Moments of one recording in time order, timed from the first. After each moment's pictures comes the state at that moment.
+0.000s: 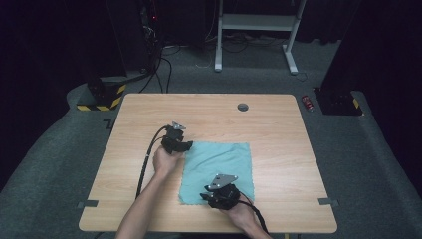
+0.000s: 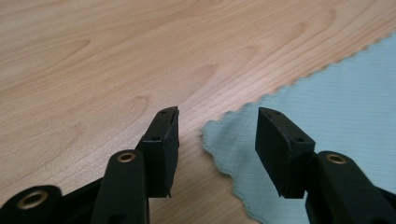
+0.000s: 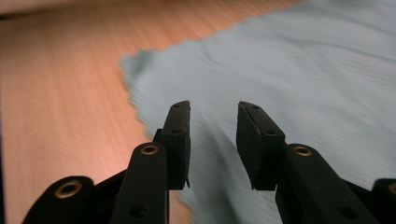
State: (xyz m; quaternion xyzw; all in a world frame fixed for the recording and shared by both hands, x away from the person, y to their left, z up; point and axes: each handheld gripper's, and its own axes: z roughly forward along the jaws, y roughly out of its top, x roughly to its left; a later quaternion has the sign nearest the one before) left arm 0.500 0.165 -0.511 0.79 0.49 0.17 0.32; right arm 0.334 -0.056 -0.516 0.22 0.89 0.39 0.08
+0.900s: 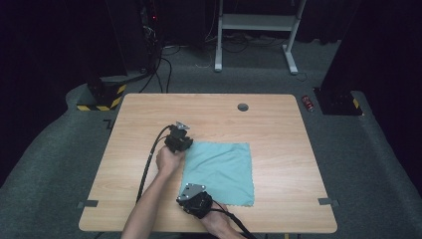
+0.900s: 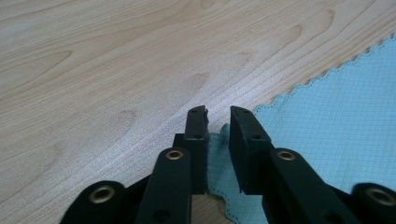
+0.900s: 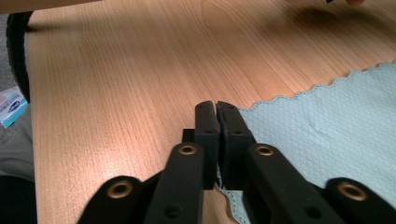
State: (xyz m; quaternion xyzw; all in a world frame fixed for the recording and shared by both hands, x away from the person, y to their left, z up) left arm 0.505 0.155 -0.513 0.80 0.47 0.17 0.32; right arm 0.311 0.016 -0.523 0.17 0.90 0.38 0.09
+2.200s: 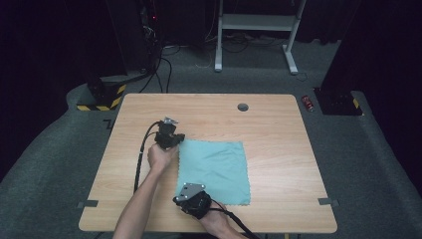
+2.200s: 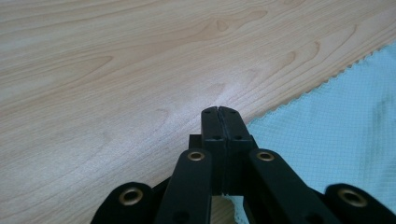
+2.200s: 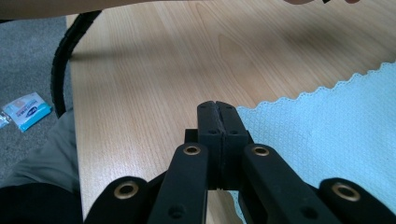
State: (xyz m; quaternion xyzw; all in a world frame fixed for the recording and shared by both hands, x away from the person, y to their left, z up) left arm 0.500 0.189 -0.488 0.78 0.49 0.15 0.36; right arm 0.305 0.019 -0.501 0.15 0.90 0.41 0.08
